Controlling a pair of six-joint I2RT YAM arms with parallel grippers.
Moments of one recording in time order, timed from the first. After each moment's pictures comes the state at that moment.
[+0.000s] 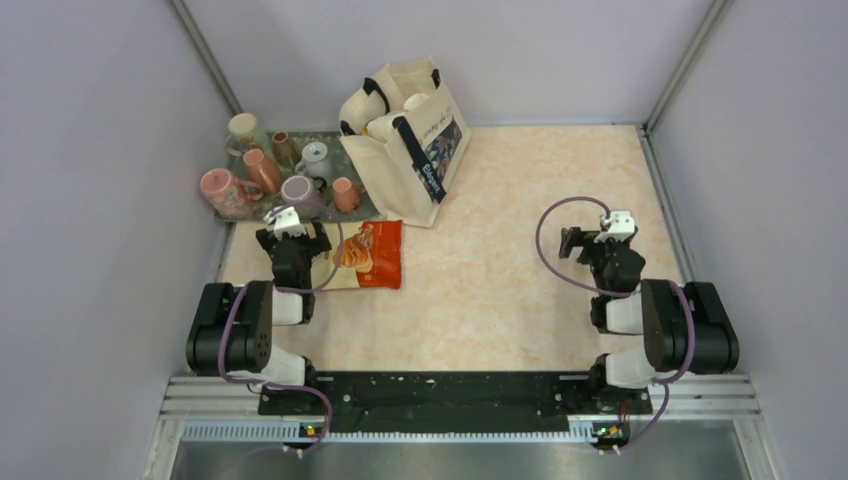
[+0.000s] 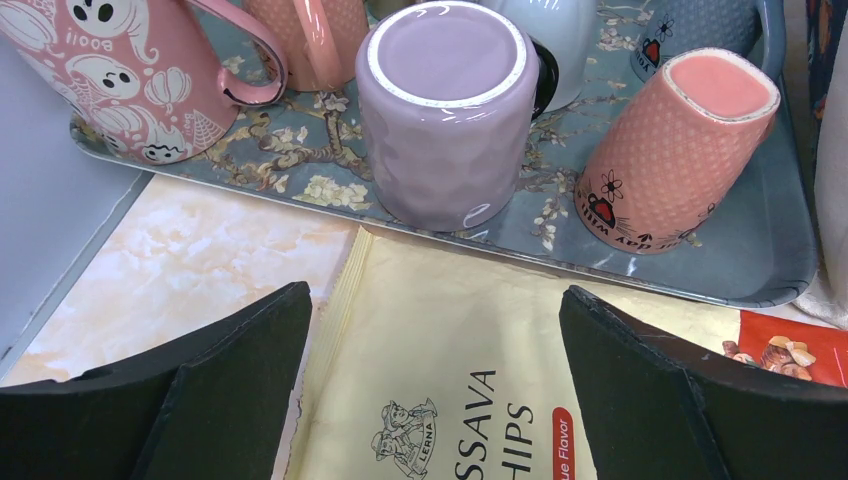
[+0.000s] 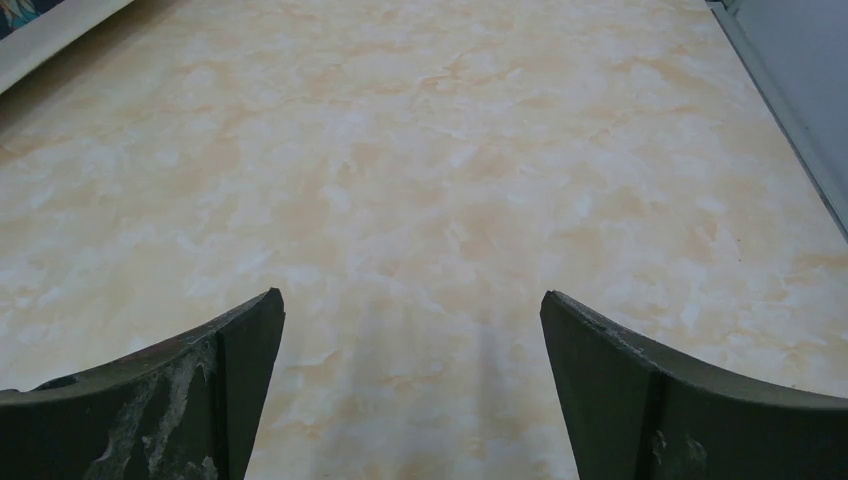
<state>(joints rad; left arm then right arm) 0.04 1.48 0.26 1.10 -0.20 -0.05 -0.07 1.46 0.16 1.21 -0.12 0.03</state>
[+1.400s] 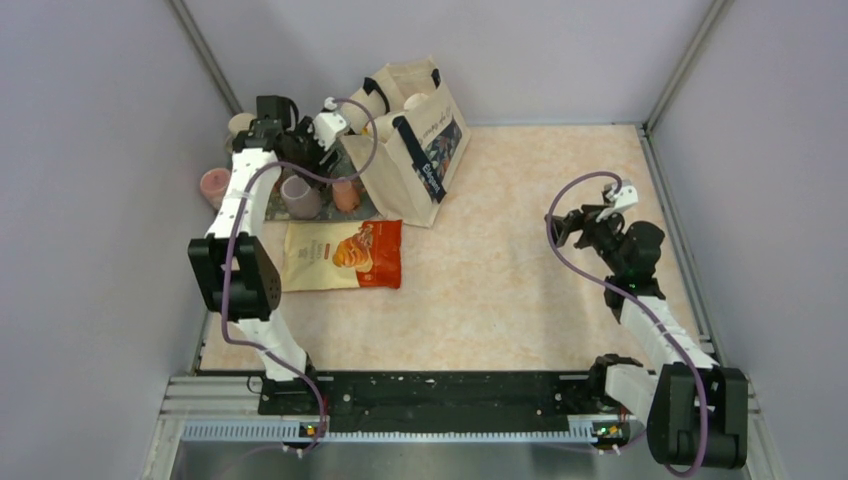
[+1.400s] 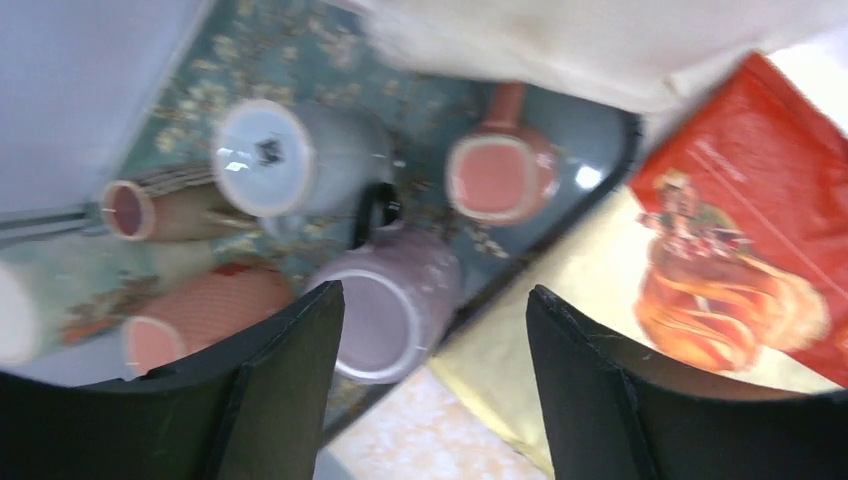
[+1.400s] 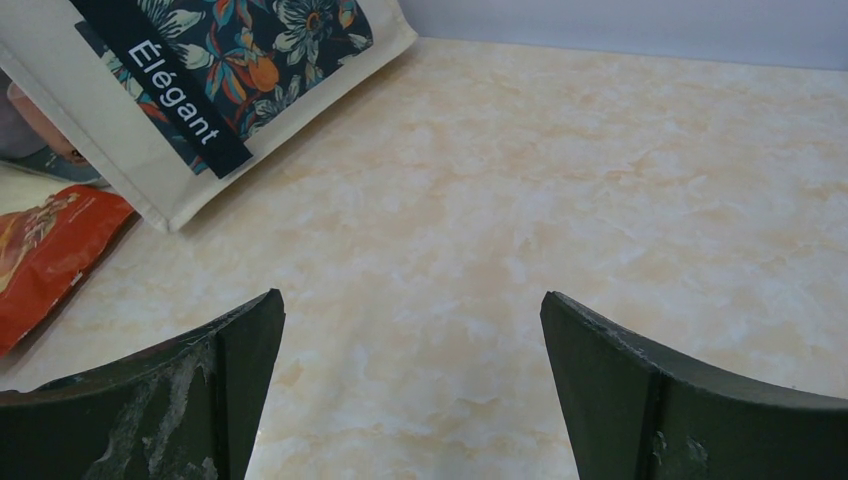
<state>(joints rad) 0.04 1.77 1.67 -0.79 0.37 0.82 -0.07 1.01 0.40 0.54 -0.46 0.11</state>
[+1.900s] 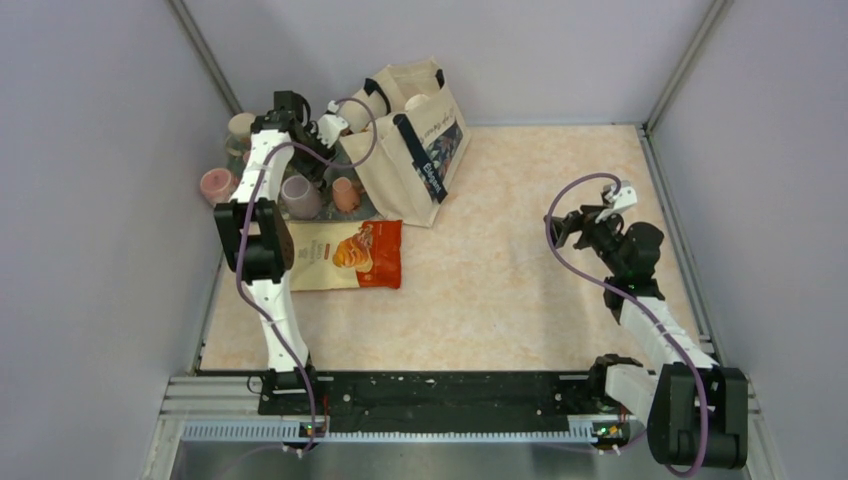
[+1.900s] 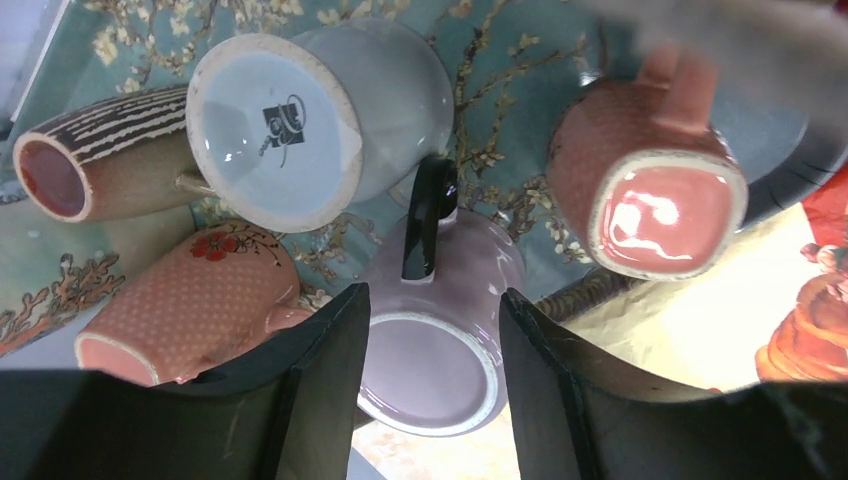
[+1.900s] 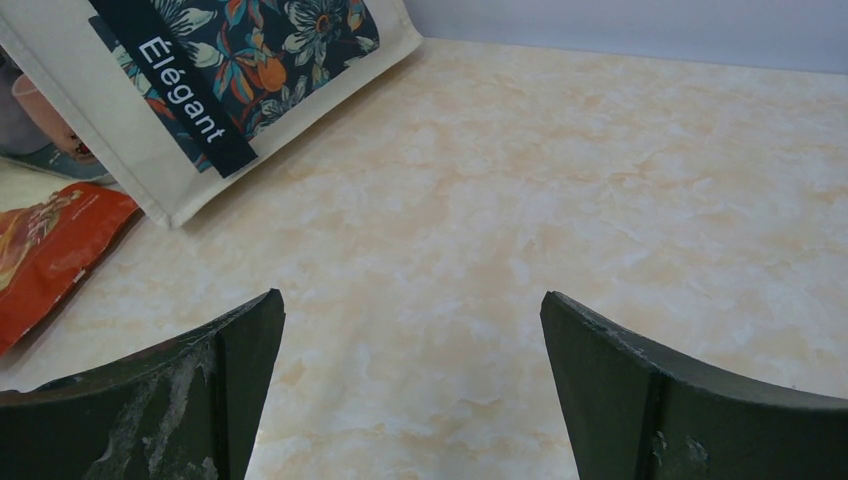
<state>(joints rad) 0.05 2.15 2.04 -0.94 0.16 0.79 -0.06 1.01 0.39 0.55 -0.47 0.11</state>
